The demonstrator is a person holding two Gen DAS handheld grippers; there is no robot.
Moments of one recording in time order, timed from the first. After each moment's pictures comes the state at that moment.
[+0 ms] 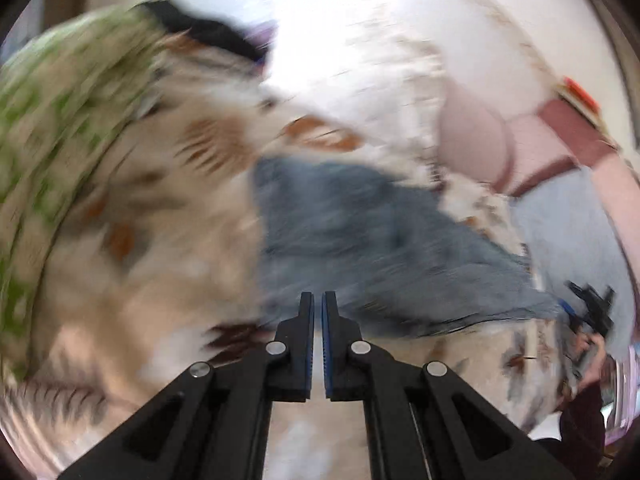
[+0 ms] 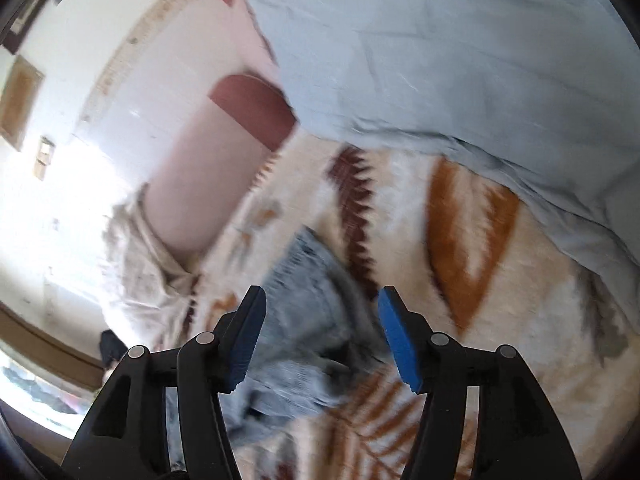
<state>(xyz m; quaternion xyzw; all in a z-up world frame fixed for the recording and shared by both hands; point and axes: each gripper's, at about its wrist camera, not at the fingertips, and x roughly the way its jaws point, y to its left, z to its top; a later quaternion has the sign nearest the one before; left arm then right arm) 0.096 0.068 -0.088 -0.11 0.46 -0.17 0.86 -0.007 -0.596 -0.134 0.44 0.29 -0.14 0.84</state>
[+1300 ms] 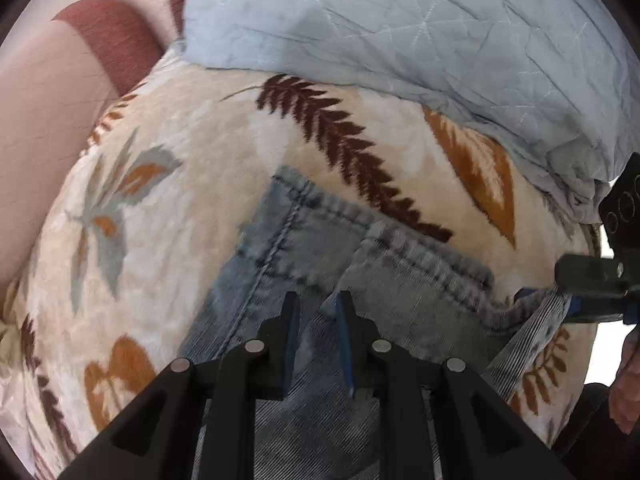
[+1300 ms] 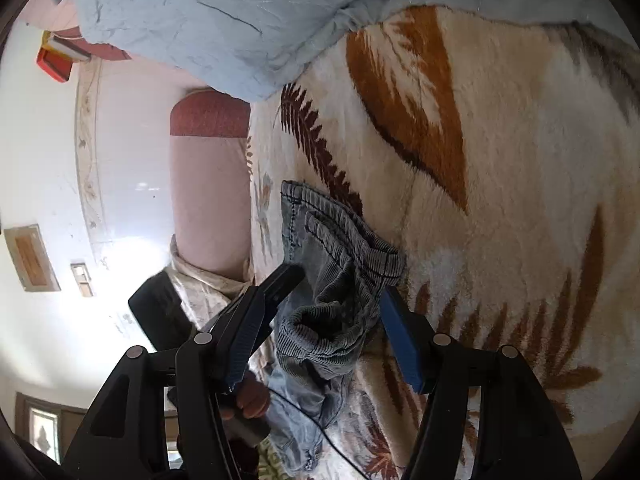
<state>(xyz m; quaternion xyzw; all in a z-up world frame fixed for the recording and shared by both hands) 0.161 -0.530 -0.157 0.34 0.48 -0.51 0.63 -0.037 -0.607 -0.202 0.70 0.27 -0.08 0.65</state>
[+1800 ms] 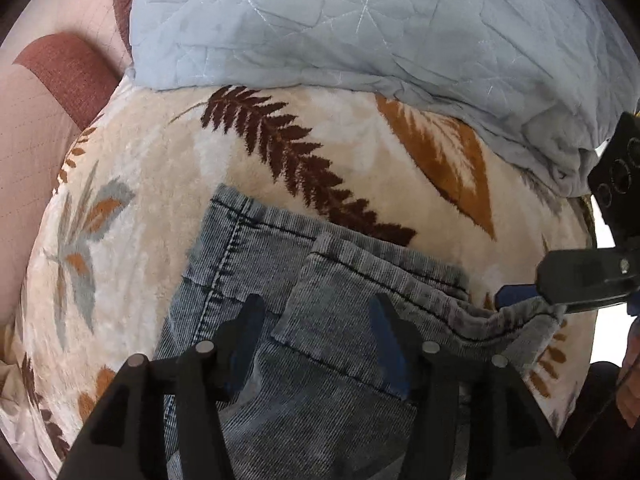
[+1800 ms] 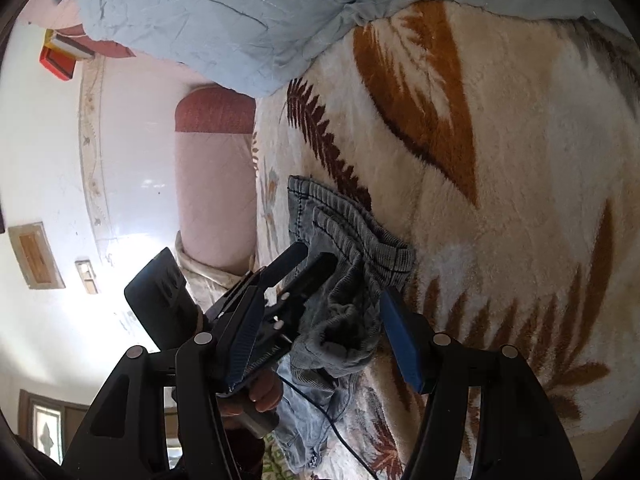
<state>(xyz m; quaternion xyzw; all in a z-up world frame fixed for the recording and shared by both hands) 0.134 -0.543 -0.162 0.38 0.45 -0.53 0.61 -0.039 -0.607 -0.199 0.70 0.26 -0.08 0.66</state>
